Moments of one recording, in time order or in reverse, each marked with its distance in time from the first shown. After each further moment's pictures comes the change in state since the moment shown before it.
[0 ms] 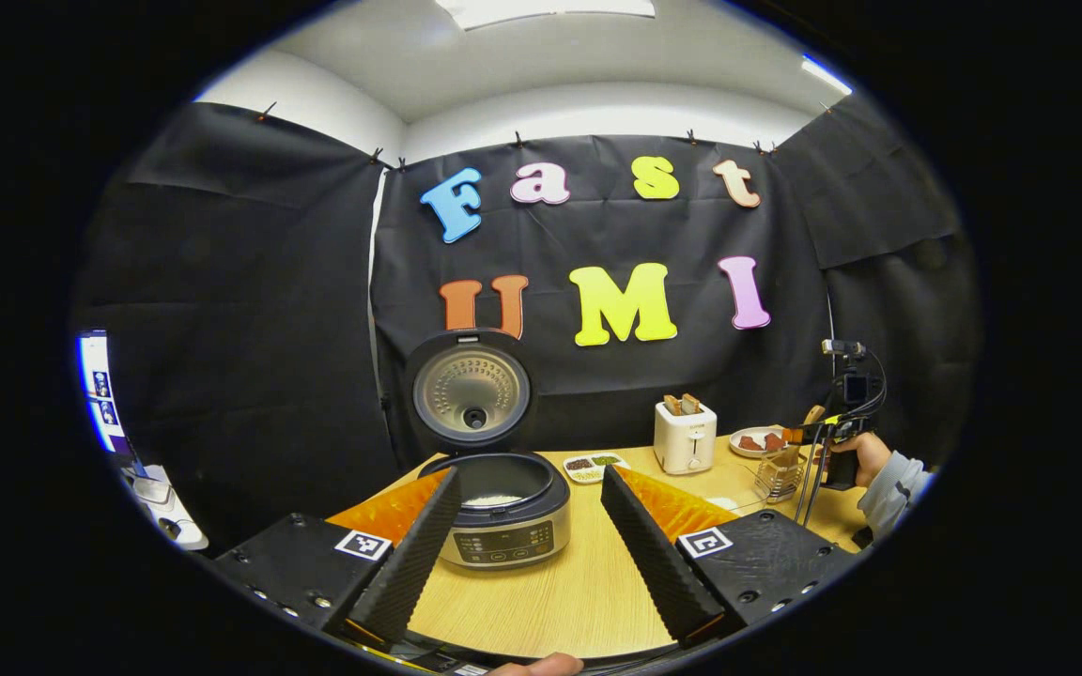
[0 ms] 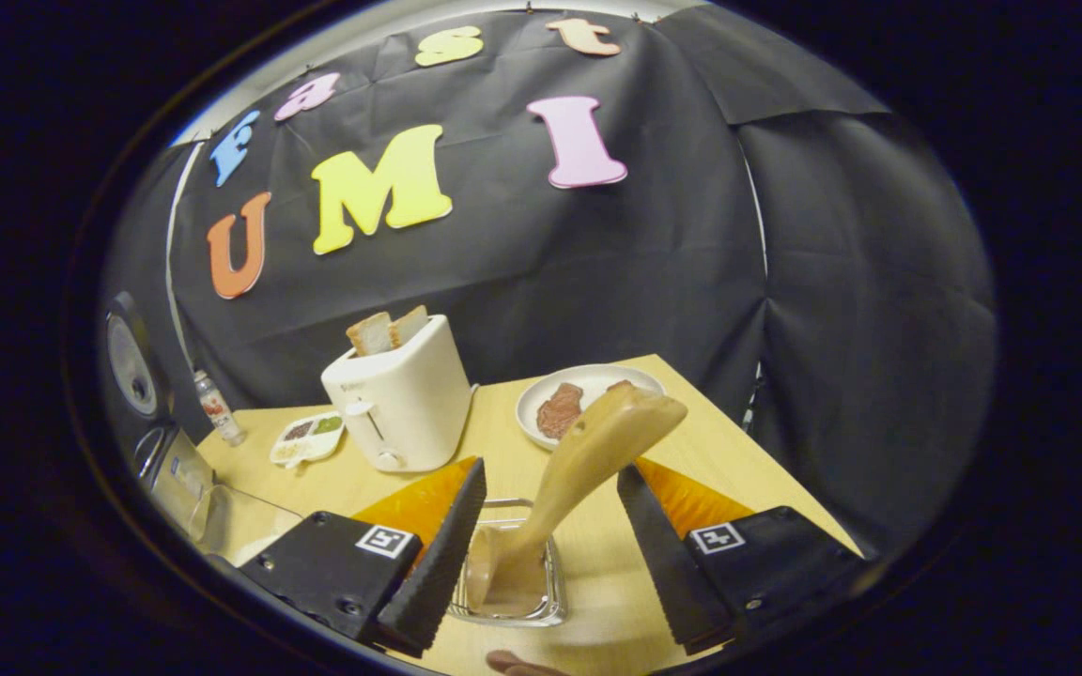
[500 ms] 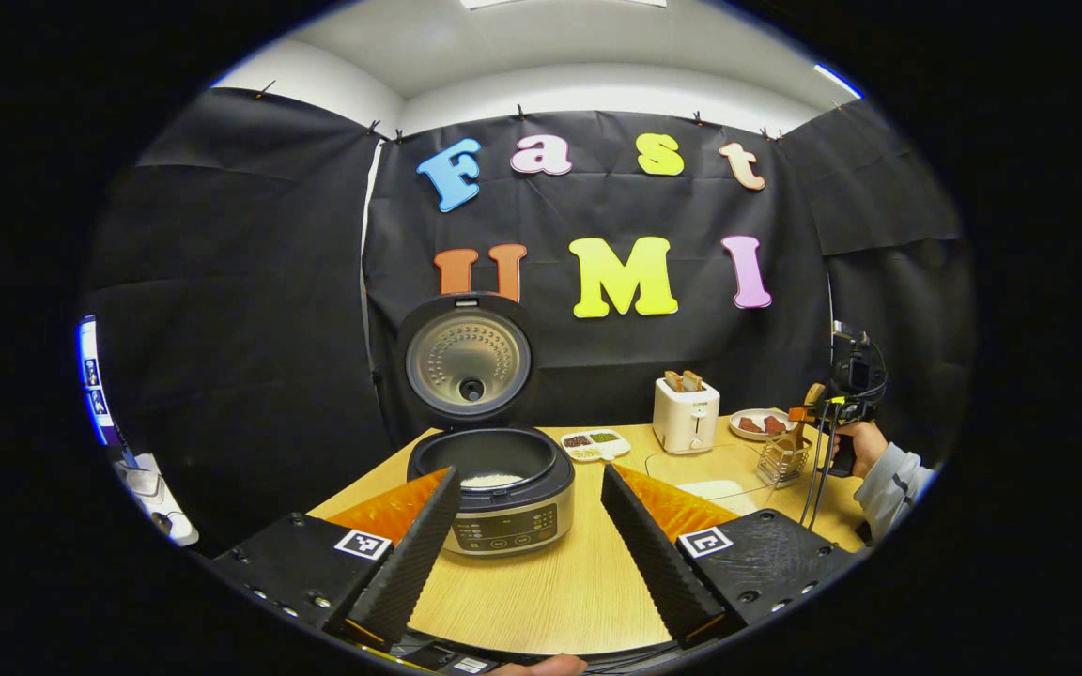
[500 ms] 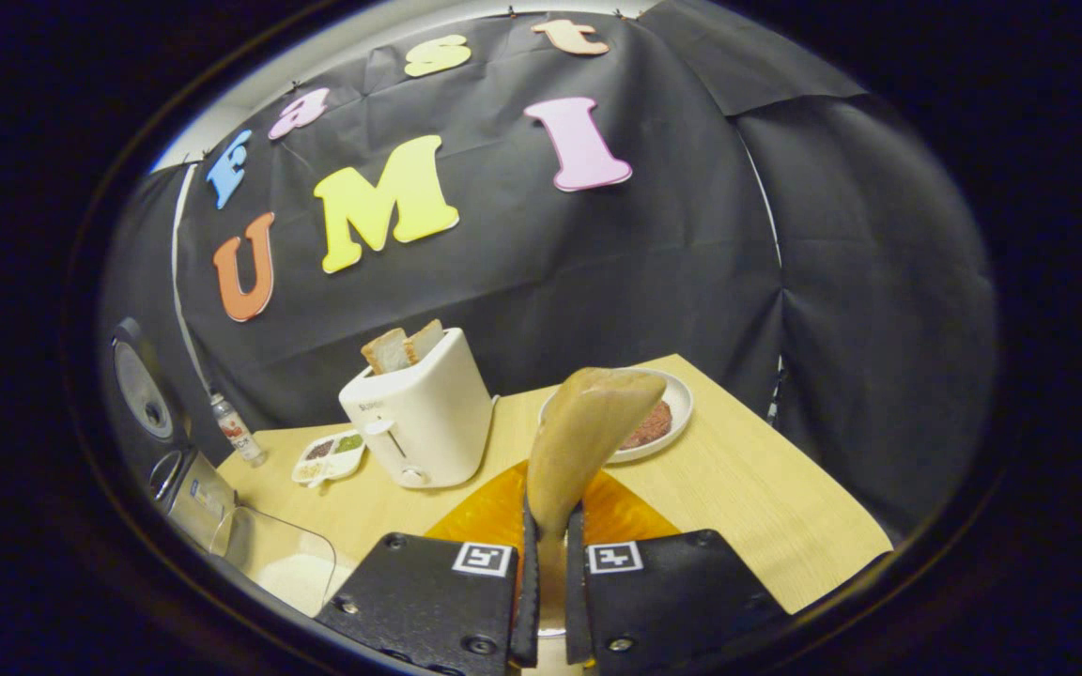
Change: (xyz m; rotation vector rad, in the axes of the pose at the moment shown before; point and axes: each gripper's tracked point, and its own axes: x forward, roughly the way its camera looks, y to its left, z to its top) left arm 0.019 0.011 -0.021 -0.014 0.079 -0.026; right arm 0.008 0.023 0.011 0.031 -0.033 0.061
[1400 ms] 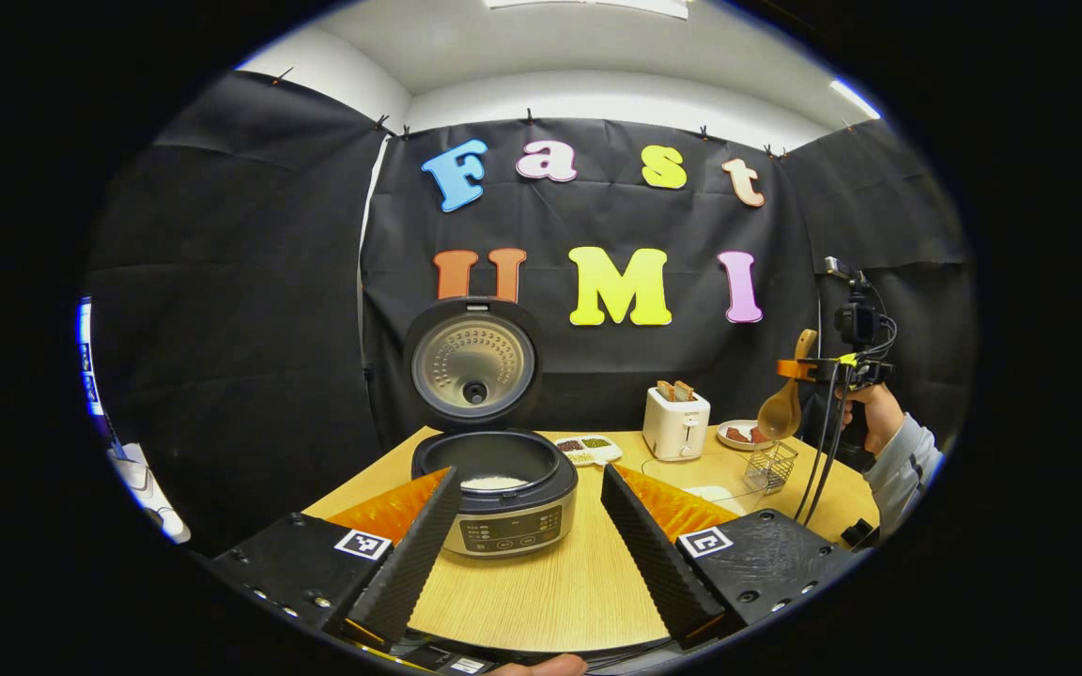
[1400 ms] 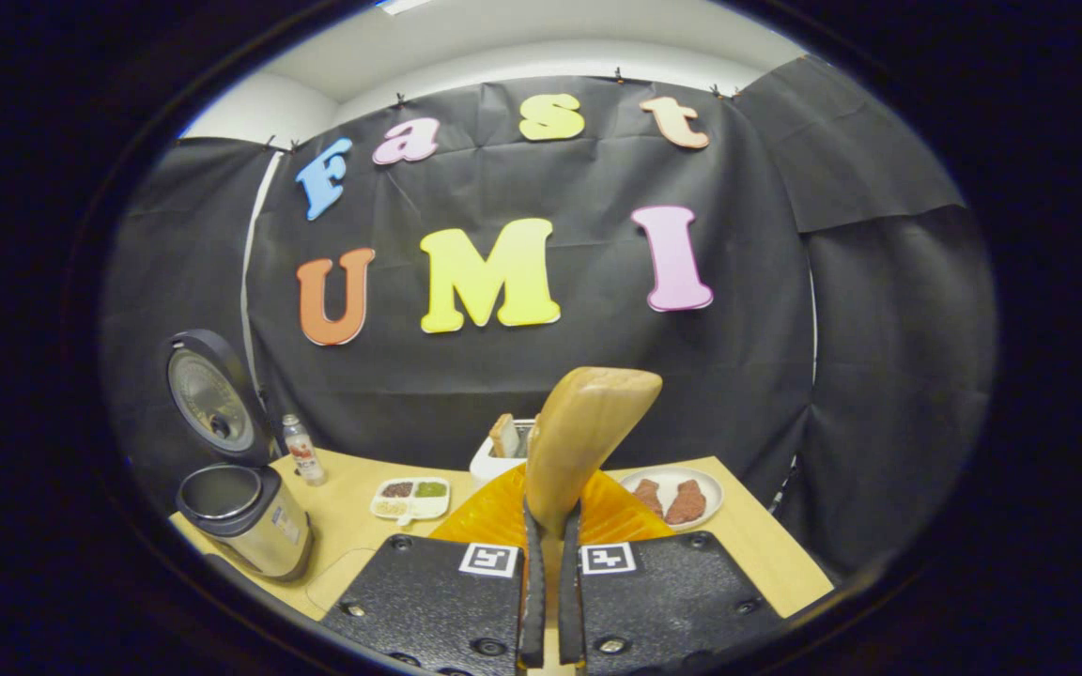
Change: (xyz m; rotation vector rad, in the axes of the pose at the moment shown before) left arm -0.014 0.022 0.007 -0.058 -0.016 -0.050; right arm -0.112 0.138 0.090 -0.205 -0.191 0.112
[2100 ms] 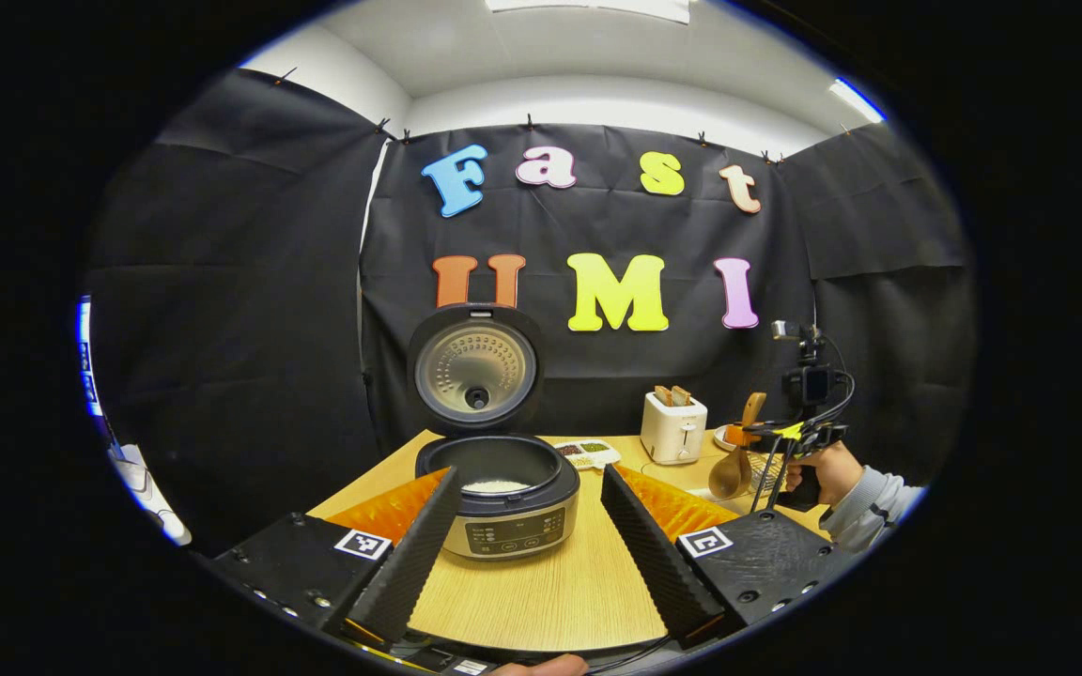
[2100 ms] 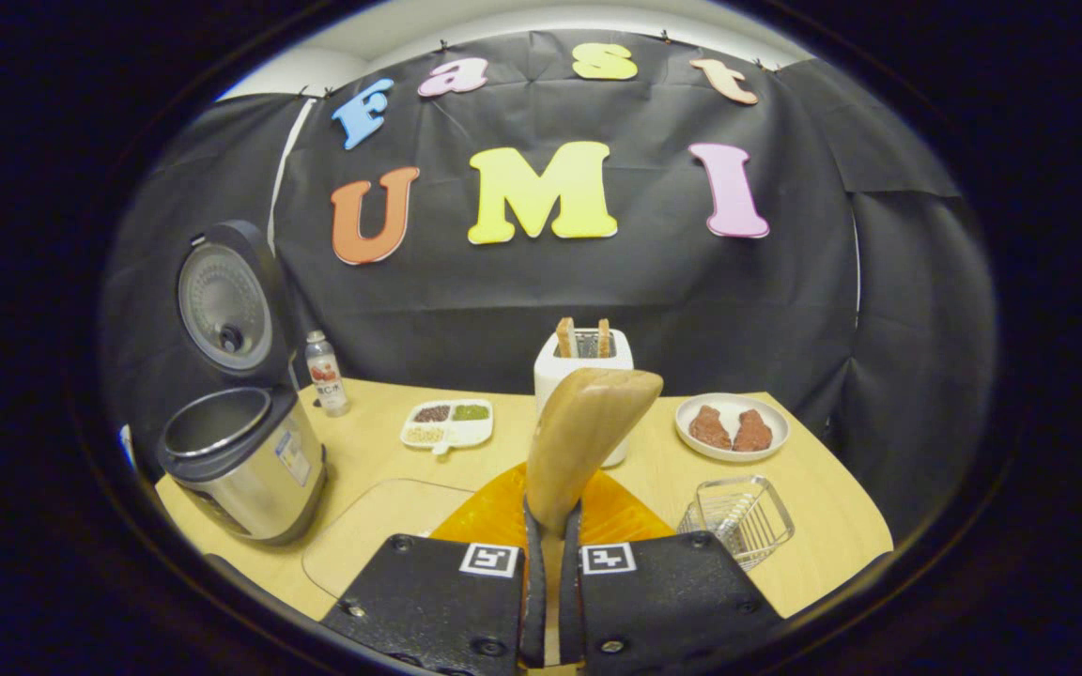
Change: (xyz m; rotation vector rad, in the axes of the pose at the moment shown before) left arm -0.004 0.005 0.003 0.005 -0.022 -0.015; right arm 0.025 0.065 -0.128 -0.052 0.194 0.040
